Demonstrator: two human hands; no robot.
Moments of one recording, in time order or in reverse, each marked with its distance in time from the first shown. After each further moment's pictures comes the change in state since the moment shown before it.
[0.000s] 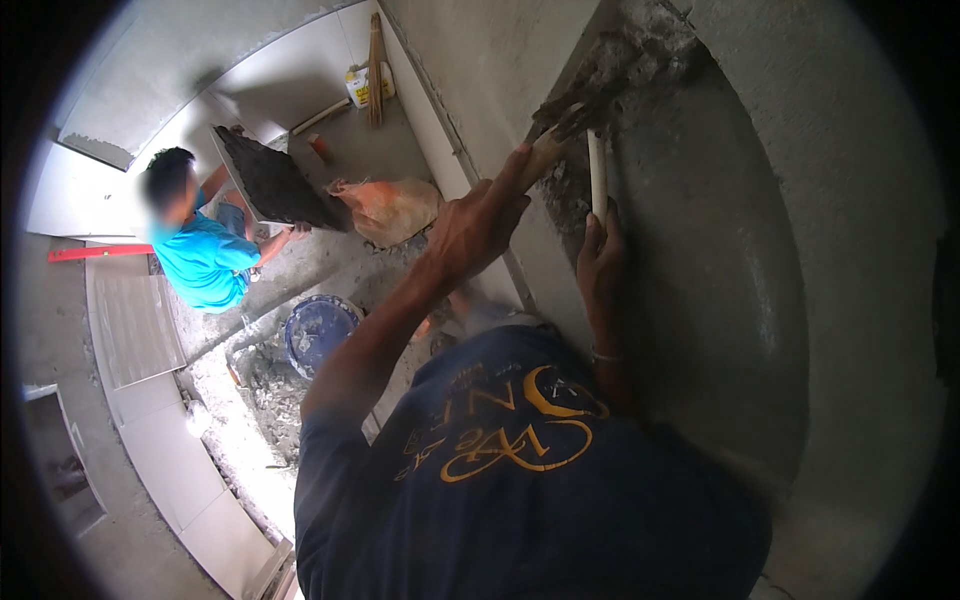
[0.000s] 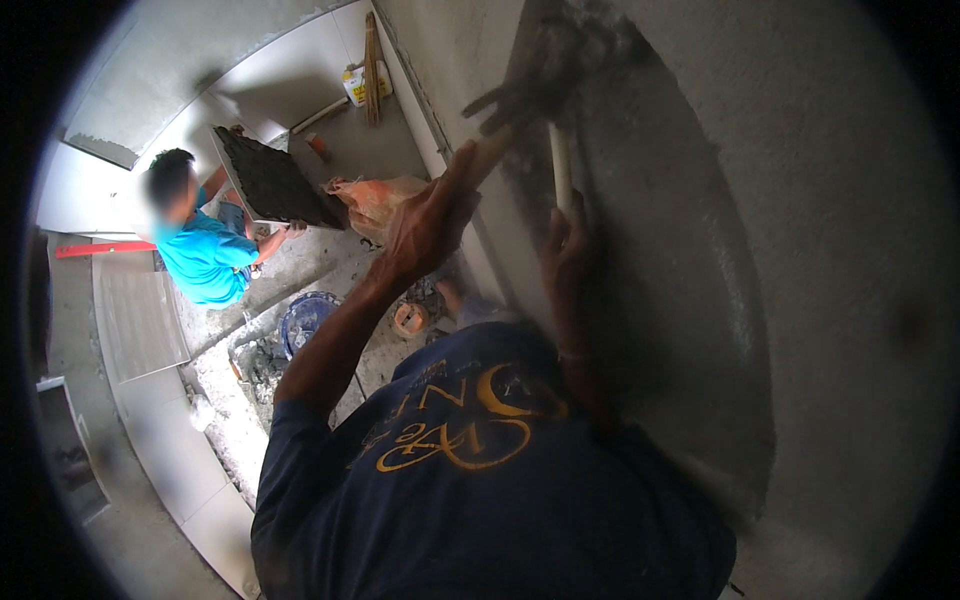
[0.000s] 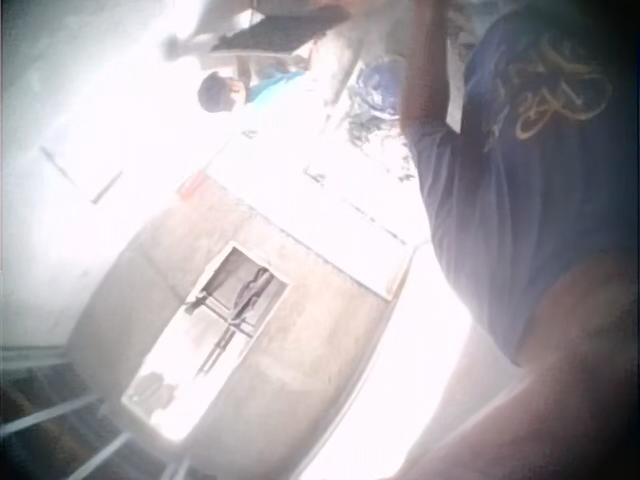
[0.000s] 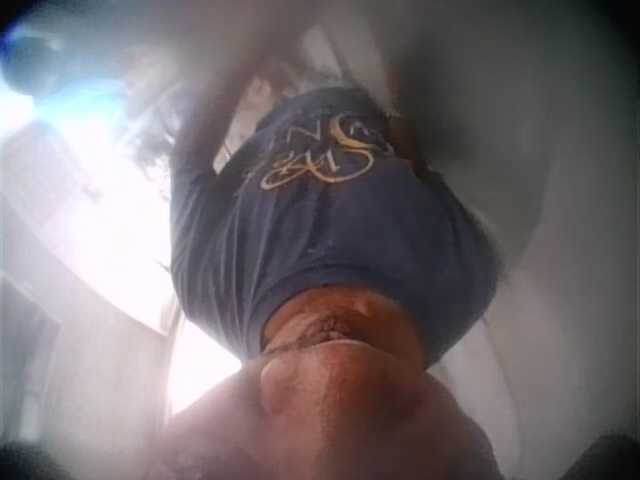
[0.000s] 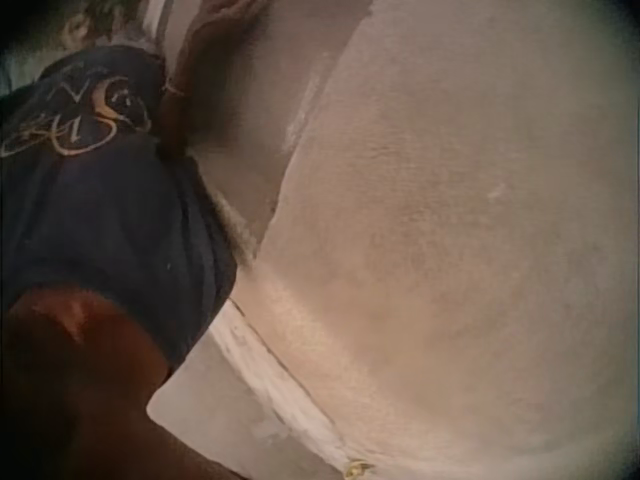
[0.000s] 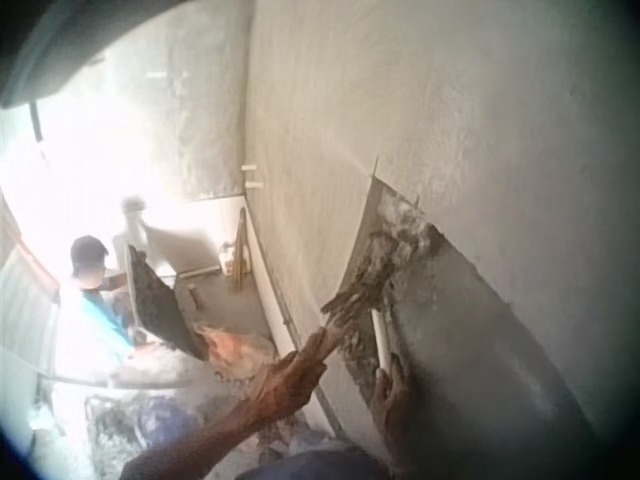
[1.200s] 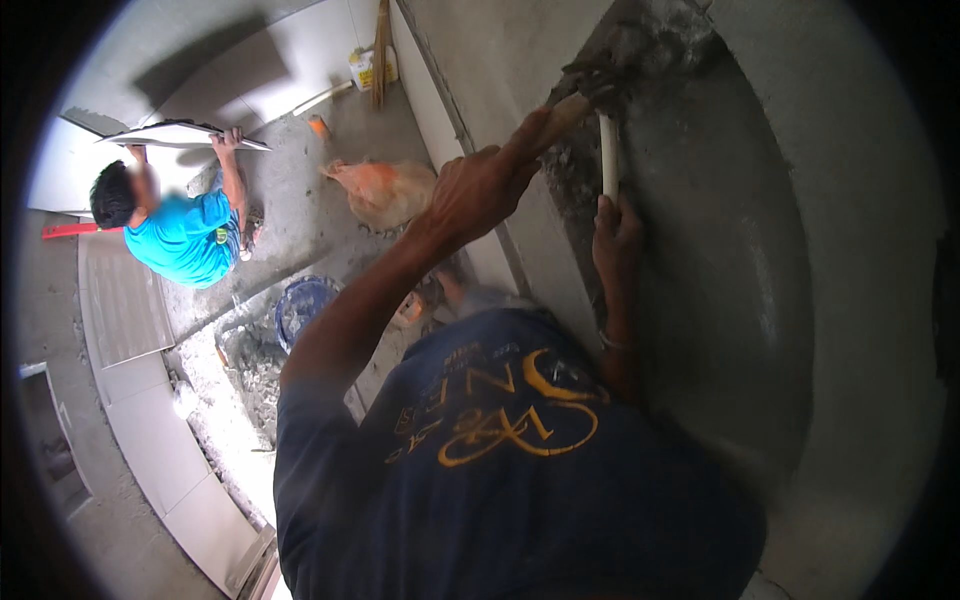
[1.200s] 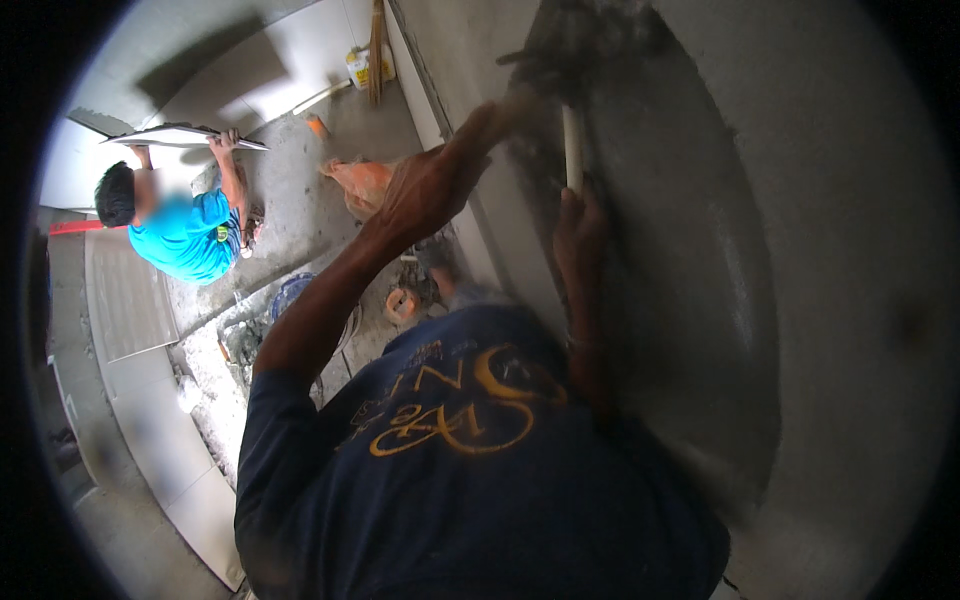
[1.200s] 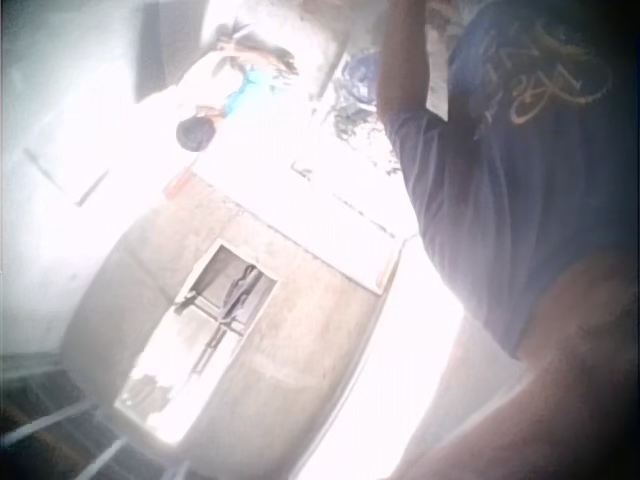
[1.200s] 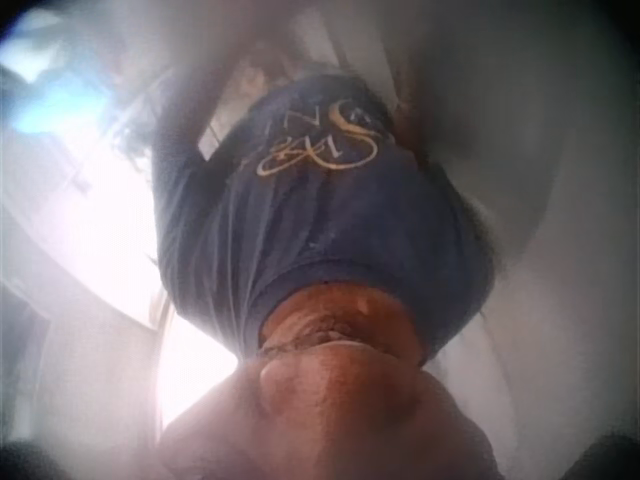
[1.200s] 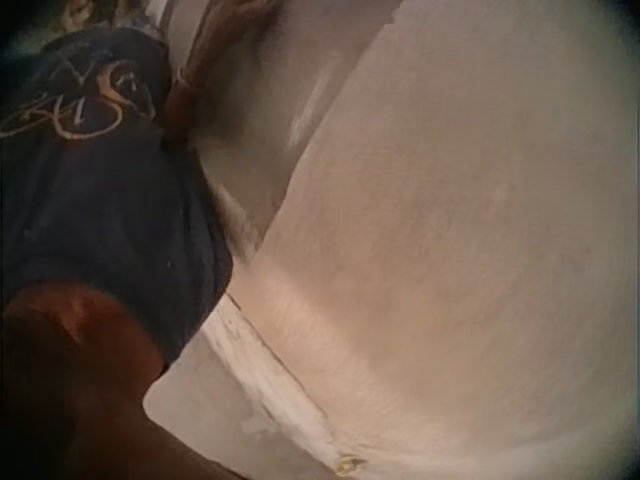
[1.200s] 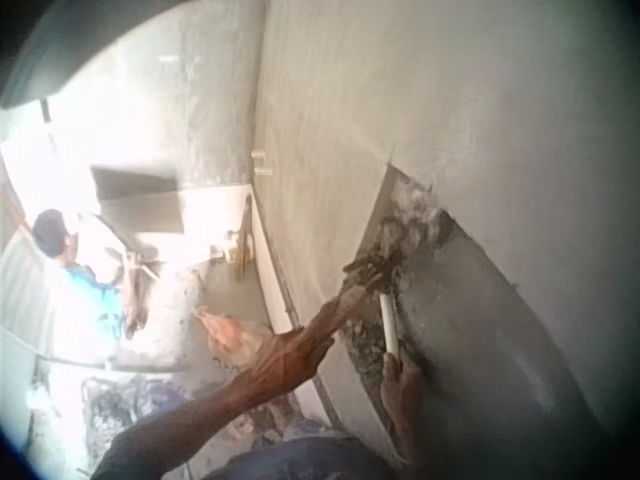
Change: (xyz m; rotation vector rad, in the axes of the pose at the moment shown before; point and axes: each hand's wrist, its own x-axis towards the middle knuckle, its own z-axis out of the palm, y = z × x) left_hand 0.036 -0.057 0.078 0.143 -0.153 -0.083; right_hand 0.045 0.112 0.048 0.172 -0.141 0.142
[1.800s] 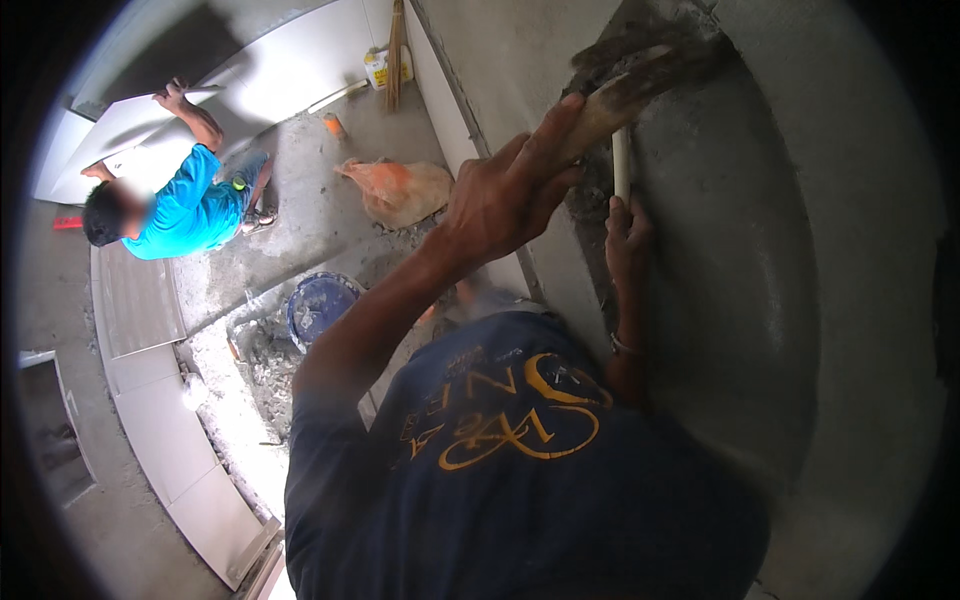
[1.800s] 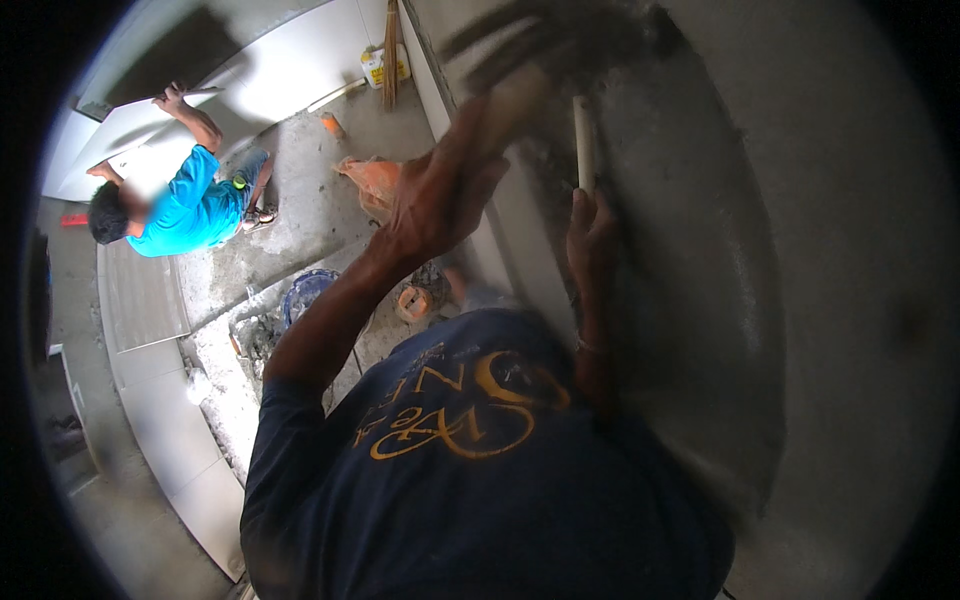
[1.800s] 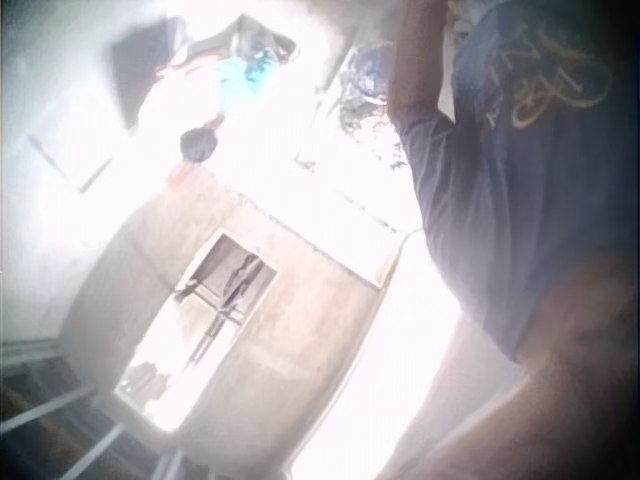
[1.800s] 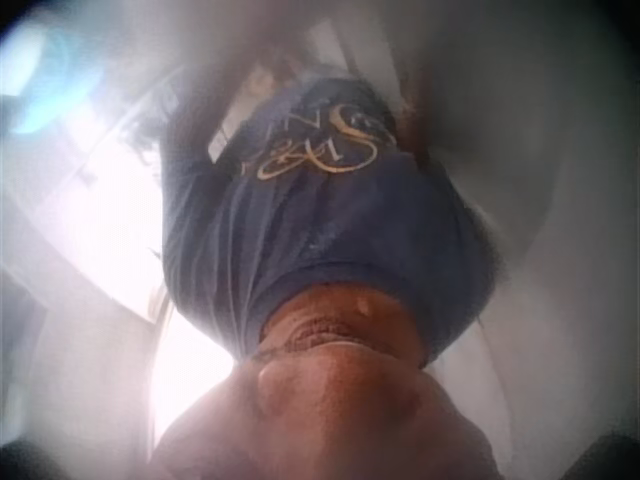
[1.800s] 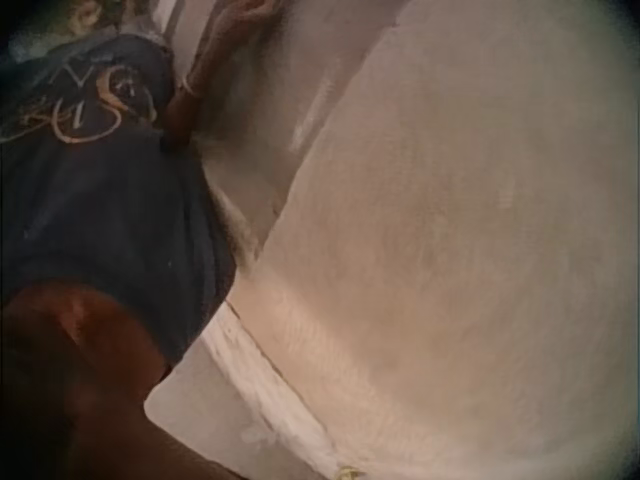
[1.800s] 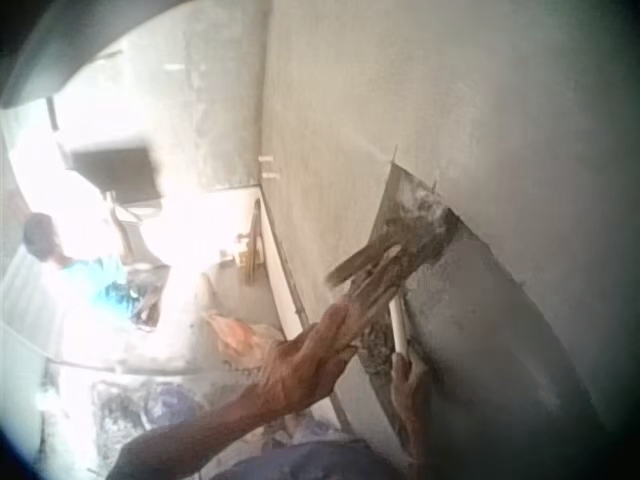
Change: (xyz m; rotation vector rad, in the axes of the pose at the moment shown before) left_hand 0.011 0.029 0.031 -0.142 0.232 0.200; right_hand 0.012 0.047 0.004 0.153 -0.081 0.100
